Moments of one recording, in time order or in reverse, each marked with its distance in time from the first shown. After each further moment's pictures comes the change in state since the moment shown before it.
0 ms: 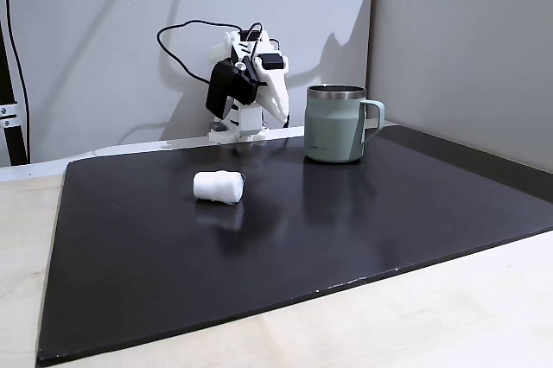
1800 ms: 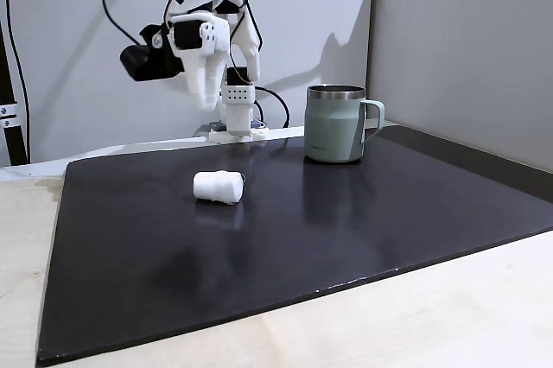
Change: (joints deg) arm 26.5 -110.3 -117.4 51.6 18.5
